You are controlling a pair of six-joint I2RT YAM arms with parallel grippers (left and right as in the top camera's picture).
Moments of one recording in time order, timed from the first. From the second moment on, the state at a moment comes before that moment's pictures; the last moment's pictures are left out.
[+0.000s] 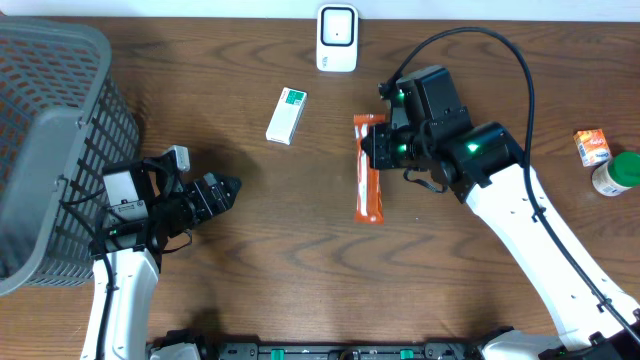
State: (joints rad) left arm 0.22 1.16 0.64 -0.44 0.64 -0.32; right arm 0.48 1.51 1.41 -0.83 -0.18 0.43
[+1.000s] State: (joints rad) left arm 0.22 1.16 0.64 -0.44 0.64 -0.32; right arm 0.48 2.05 1.40 0.53 0.44 -0.24
